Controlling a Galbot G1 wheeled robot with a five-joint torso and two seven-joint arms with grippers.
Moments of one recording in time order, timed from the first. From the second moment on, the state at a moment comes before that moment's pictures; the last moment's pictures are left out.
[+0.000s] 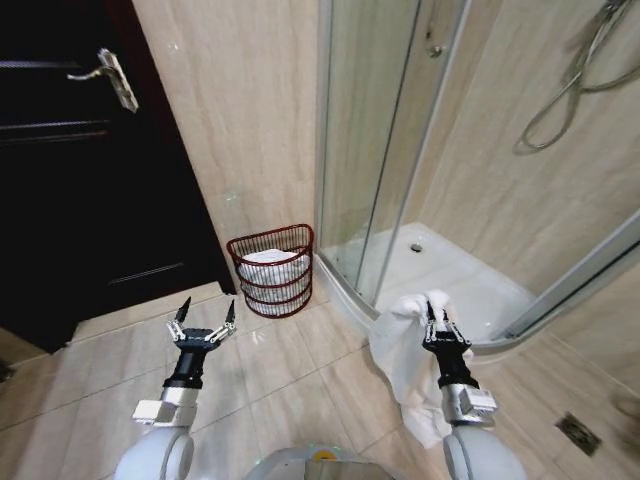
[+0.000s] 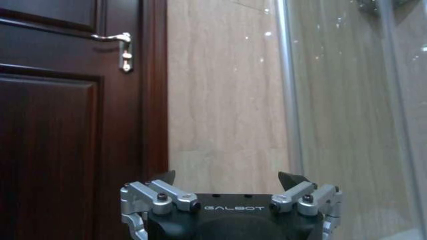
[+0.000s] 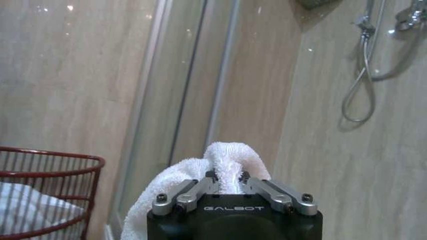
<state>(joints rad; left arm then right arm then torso) 1.78 -1.49 -0.77 -2.25 -0.19 -0.28 0.14 -1.72 1.57 0.65 2.28 -0.14 0.07 0.01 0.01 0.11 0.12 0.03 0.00</state>
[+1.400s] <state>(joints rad) 1.77 -1.49 -0.77 -2.24 -0.19 -0.31 0.13 -1.68 1.55 0.66 2.30 -0.04 0.09 -0.01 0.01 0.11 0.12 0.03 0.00</state>
